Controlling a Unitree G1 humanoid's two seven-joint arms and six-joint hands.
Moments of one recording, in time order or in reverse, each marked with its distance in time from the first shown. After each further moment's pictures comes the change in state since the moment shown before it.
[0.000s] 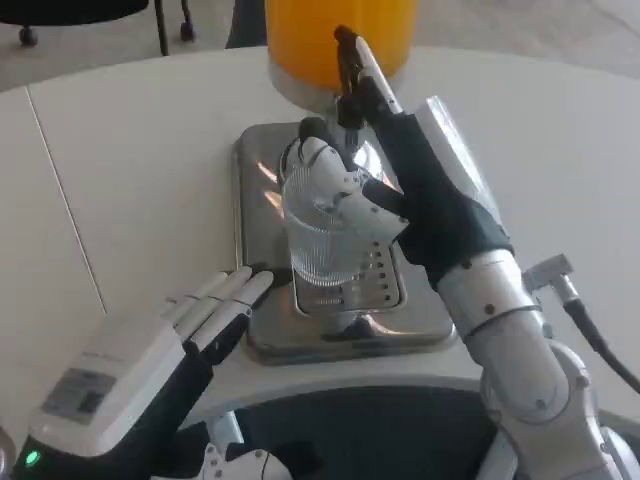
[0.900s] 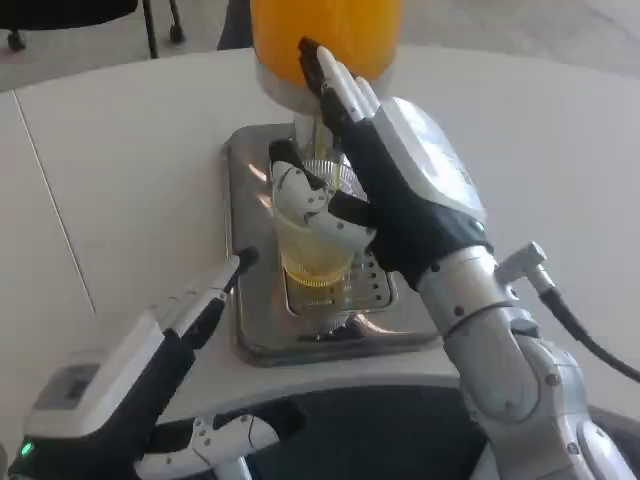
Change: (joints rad) left arm -0.022 -0.062 -0.017 -0.011 -0.105 0.156 -0.069; right arm -0.043 -0.044 0.110 -0.009 -0.195 0.084 0.026
